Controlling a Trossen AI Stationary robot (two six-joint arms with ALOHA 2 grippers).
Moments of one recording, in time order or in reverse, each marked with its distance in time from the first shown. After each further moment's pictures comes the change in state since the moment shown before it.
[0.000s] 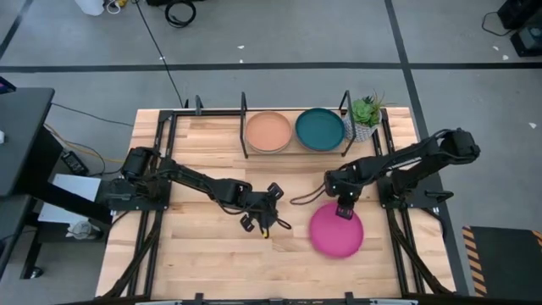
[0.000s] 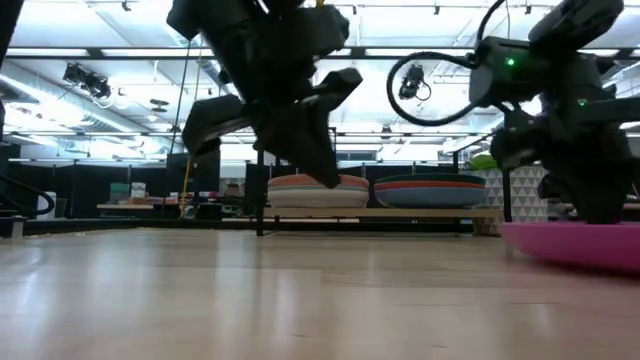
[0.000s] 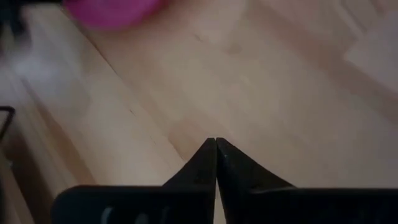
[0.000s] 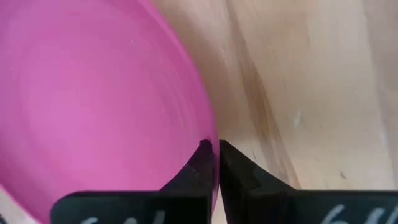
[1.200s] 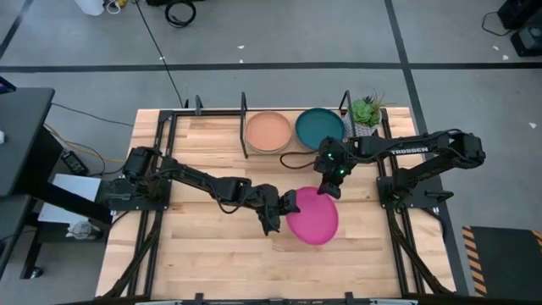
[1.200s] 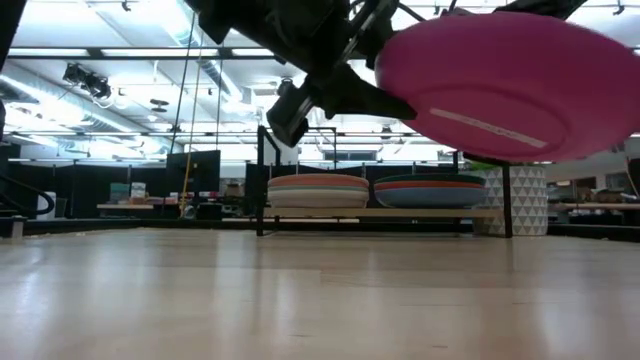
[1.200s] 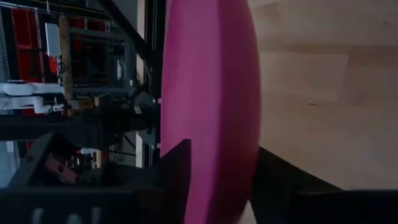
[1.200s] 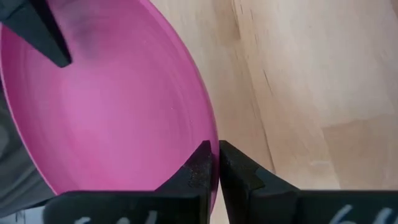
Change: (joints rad) left arm 0.013 0.011 0.000 0.436 0.080 0.663; right arm -0.249 -0.074 0.162 0.148 -0.292 -0.170
